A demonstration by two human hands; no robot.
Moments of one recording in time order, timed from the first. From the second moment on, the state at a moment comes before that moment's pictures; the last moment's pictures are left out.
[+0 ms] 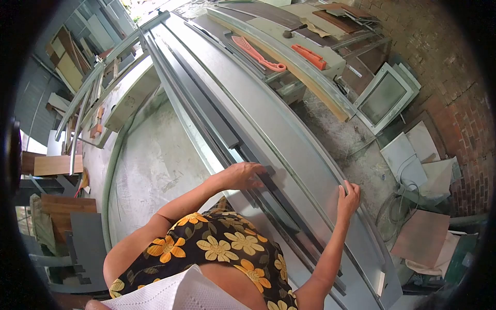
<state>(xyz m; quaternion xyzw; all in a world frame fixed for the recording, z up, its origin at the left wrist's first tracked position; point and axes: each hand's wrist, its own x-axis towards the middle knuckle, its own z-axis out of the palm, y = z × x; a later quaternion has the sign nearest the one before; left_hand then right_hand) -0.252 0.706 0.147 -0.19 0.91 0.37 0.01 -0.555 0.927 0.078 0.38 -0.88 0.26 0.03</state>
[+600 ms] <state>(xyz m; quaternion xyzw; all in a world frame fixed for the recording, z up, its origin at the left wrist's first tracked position) -0.262 0.703 0.145 -0.22 0.89 0.41 -0.02 -0.556 0.915 0.070 0.40 -0.88 0.26 0.03</state>
